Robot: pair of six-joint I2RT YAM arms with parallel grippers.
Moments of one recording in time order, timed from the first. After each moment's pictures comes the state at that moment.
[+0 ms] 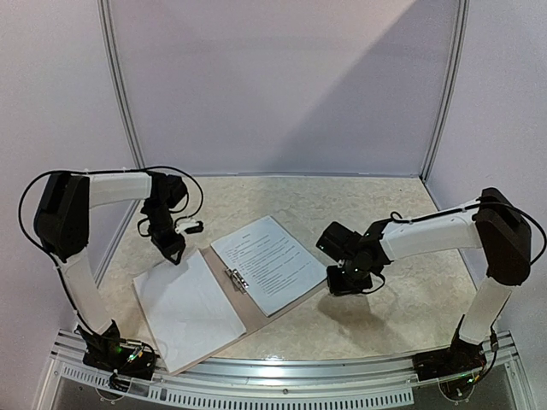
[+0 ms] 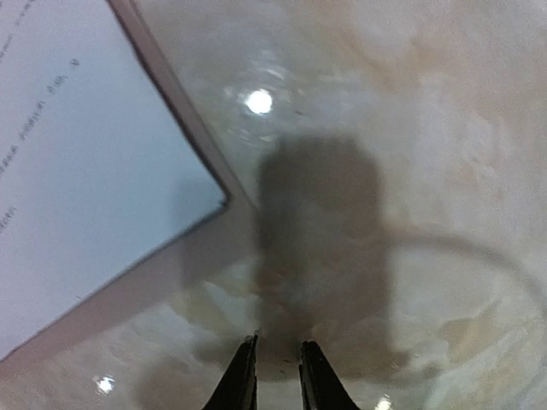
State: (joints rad) left arm -0.30 1.86 1.26 -1.04 -0.01 0.47; right arm 0.91 1.78 1.04 -0.58 0.16 0.82
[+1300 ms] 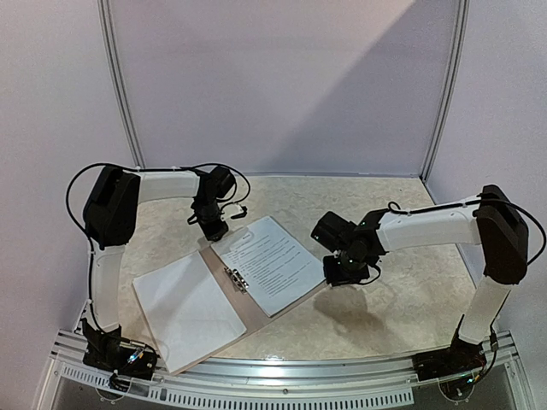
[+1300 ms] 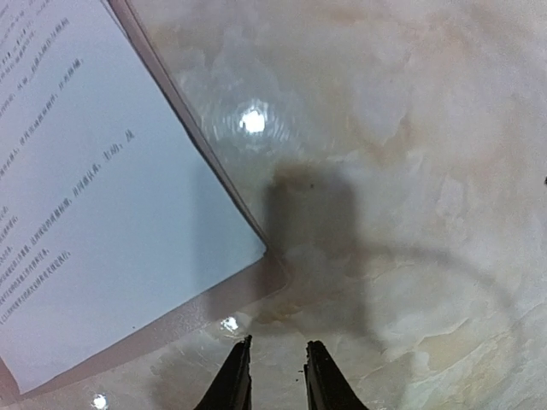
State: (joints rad) left arm -0.49 2.20 1.65 -0.82 -0.19 0.52; right arm 0.91 1.79 1.13 -0.67 0.22 0.81
